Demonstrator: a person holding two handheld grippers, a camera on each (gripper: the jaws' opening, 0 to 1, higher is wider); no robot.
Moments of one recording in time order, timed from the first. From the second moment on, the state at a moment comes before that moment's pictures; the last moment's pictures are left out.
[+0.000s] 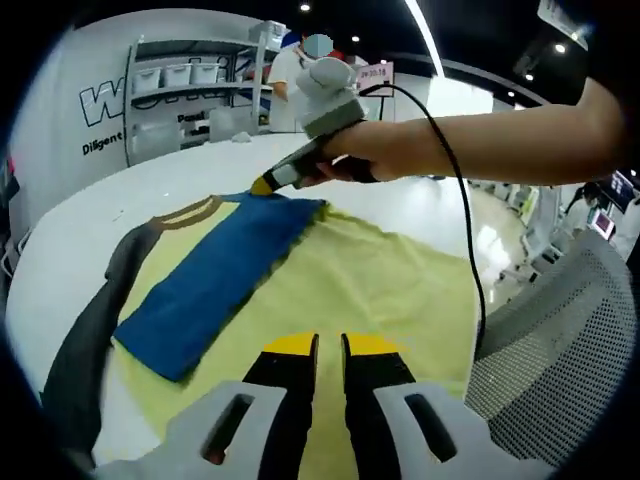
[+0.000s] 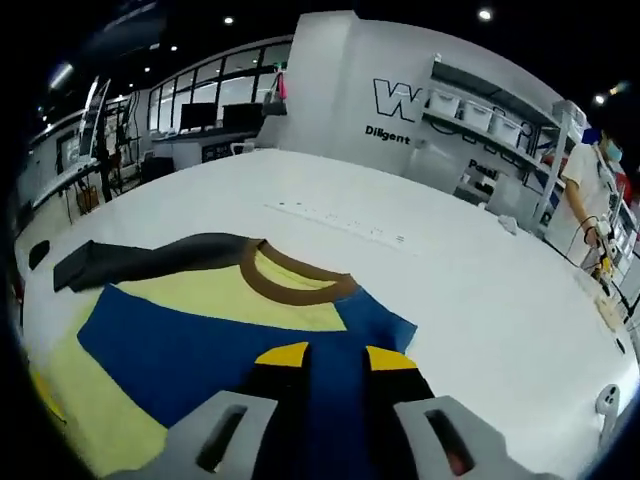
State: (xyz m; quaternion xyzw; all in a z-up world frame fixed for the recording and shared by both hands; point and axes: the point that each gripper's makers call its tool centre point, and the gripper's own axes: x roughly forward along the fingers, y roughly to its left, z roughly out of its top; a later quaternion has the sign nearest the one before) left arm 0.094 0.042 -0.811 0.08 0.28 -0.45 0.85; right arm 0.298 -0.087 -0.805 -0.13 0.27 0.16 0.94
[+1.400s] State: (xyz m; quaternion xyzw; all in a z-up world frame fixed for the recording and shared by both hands) left arm 0.123 0.239 -0.806 0.12 0.31 -0.23 0.91; right arm 0.141 0.032 -0.785 -0.04 0.29 0.23 0.93
